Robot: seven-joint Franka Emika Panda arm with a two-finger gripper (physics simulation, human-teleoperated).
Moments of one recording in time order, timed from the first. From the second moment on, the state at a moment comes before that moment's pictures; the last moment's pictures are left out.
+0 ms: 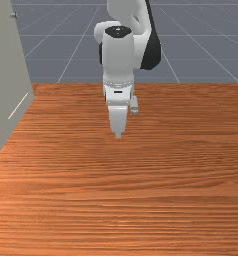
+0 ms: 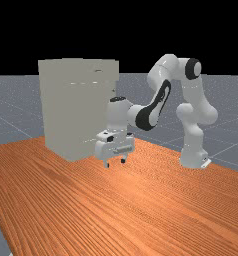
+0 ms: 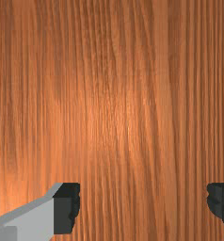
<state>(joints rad) 0.00 0.39 0.00 -1.92 0.01 2.37 -0.78</state>
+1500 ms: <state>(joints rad) -0.05 -0.30 -0.07 -1.74 -0.08 1.68 0.75</state>
